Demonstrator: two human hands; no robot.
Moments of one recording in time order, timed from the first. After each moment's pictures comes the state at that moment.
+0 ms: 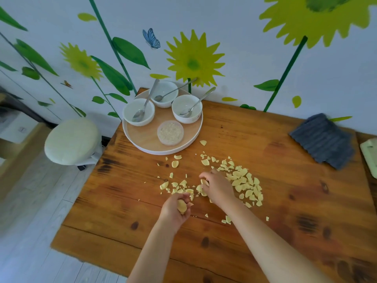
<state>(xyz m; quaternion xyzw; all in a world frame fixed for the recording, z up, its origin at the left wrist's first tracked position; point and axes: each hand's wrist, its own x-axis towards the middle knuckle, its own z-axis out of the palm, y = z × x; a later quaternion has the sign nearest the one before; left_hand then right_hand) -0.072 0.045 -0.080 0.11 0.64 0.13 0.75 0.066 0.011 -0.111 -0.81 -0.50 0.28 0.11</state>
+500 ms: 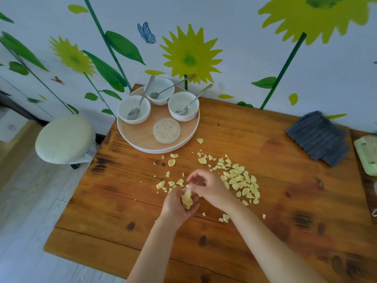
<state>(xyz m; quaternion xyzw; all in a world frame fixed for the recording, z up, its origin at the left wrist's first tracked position) -0.063 0.046 -0.083 0.07 0.58 0.15 0.80 0.052 0.005 -0.068 -0.70 -0.42 0.46 0.34</state>
